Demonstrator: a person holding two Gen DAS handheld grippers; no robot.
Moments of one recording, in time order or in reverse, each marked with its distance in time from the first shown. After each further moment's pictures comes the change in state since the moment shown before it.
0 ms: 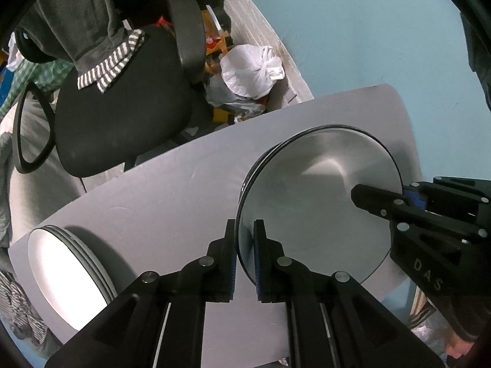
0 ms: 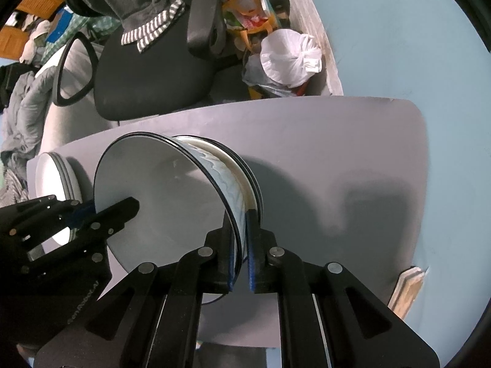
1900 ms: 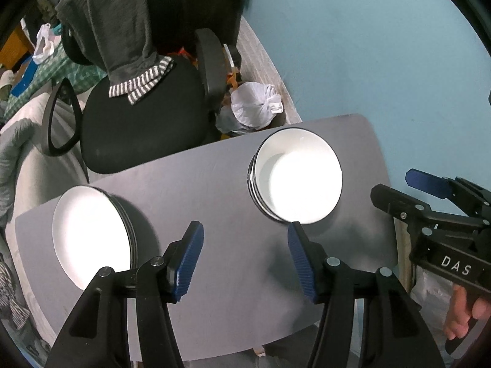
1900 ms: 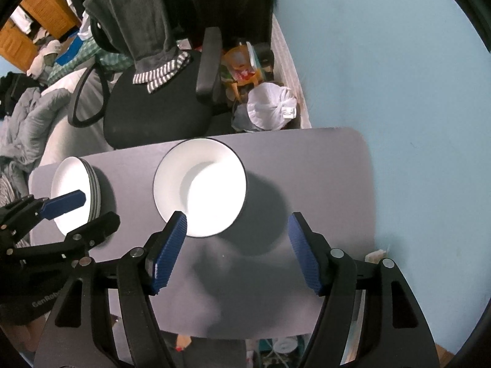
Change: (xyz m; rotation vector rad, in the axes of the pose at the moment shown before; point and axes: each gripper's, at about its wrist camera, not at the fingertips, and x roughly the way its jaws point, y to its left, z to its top) left arm -0.089 0.026 -0.069 -0.079 -0.186 -0.035; right arm -0.085 0.018 -0.062 -0.018 -0.264 -0.081
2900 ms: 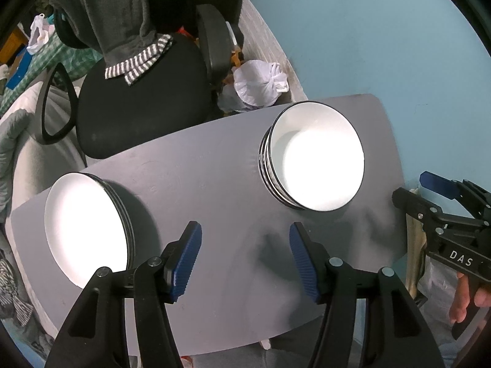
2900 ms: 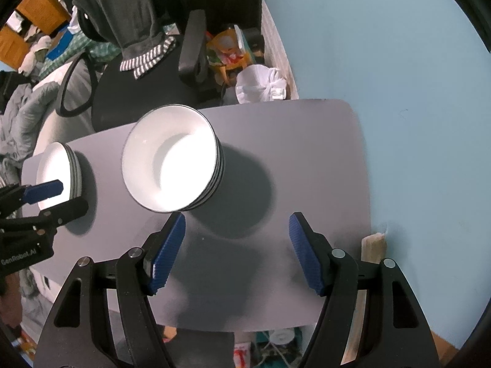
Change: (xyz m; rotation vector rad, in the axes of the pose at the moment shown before) left arm 0.028 0.008 -0.003 0.003 0.094 0.010; right arm 0.026 -0.025 -0.020 0.005 0.060 -0.022
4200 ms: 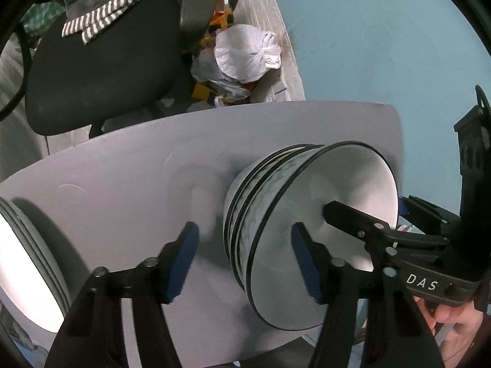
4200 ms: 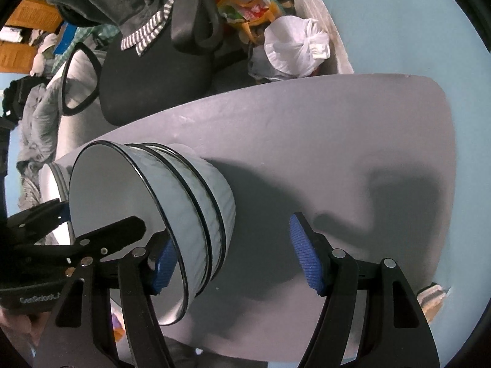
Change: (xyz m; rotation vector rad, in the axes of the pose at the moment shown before) left arm 0.102 -0.003 0.067 -0.115 0.188 -0.178; right arm 0.106 -0.025 0.058 0.061 0.222 0.245
